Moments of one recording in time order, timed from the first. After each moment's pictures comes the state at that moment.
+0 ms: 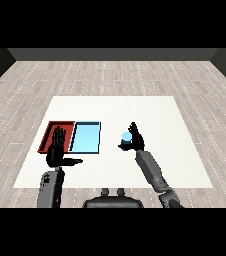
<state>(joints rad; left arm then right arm) 0.02 0.05 0.09 -1.69 0.13 -0.12 -0.36 -0.48 0.00 0.12 -0.82 -0.44 0.00 -0.45</state>
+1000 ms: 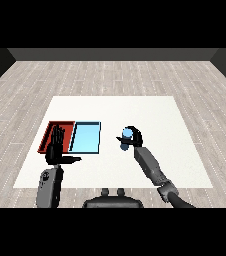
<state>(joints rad) -0.02 0.07 0.12 -1.64 0.14 -0.13 -0.37 -0.61 -0.01 0.15 -0.64 -0.40 -0.30 -0.48</state>
